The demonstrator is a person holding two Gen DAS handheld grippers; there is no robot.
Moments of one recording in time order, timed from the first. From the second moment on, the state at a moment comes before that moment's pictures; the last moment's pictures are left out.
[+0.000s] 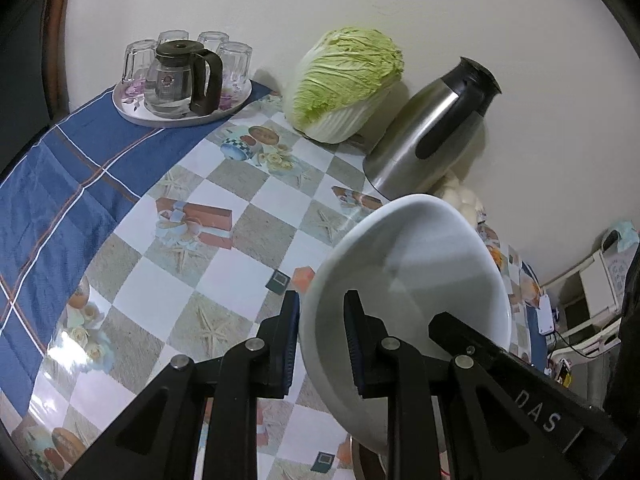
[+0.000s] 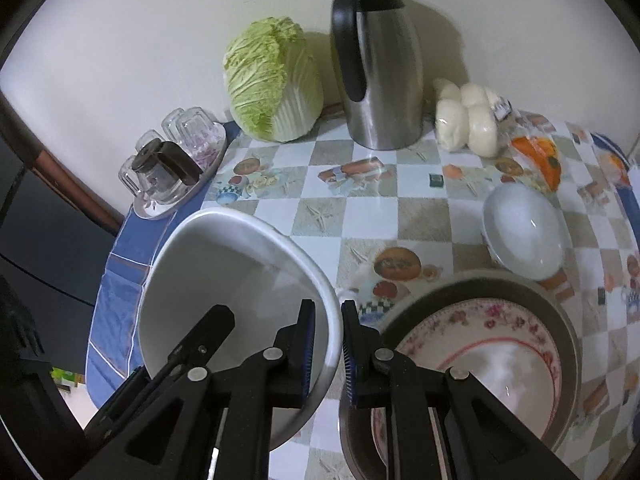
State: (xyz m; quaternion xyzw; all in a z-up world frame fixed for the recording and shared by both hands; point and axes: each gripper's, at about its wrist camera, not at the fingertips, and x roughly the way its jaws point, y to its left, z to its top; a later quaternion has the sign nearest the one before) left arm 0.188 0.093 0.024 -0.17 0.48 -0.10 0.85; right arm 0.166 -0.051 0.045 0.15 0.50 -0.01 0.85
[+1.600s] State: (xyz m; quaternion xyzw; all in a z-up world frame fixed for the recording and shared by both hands) left arm 0.092 -0.077 0.087 0.05 0.41 -0.17 0.89; right arm 0.025 -0.206 0.063 0.31 0.38 -0.03 0.87
